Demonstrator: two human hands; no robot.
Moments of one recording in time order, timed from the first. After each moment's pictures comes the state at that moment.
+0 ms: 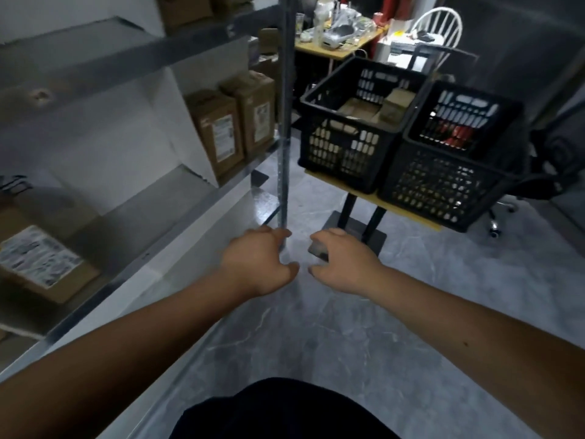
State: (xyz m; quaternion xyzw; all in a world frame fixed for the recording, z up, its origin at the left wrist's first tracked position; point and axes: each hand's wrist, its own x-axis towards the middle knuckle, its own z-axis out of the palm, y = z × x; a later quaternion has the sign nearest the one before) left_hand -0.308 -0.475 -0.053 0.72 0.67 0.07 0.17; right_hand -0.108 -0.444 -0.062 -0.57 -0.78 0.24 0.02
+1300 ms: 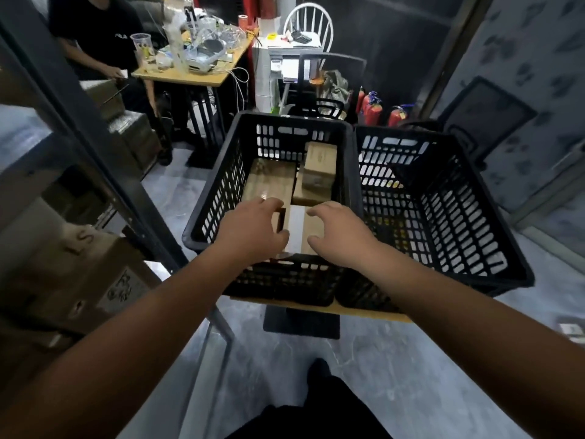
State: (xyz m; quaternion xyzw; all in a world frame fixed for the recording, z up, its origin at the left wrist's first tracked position) left_hand -0.177 0.093 -0.026 0.86 0.50 0.07 0.12; right_hand 0.014 0.029 -0.035 -0.72 -0.66 0.17 0.11
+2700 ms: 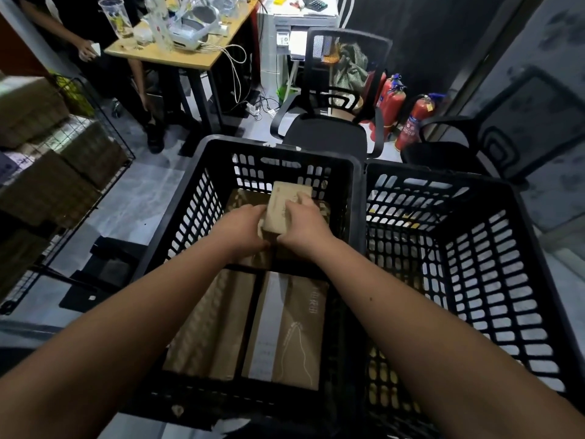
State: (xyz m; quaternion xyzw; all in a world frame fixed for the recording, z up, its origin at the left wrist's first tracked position) left_hand -0.067 0.346 -0.122 0.83 0.51 -0.03 0.21; right_hand 0.096 0.296 -0.110 -0.74 -0.61 0.27 0.10
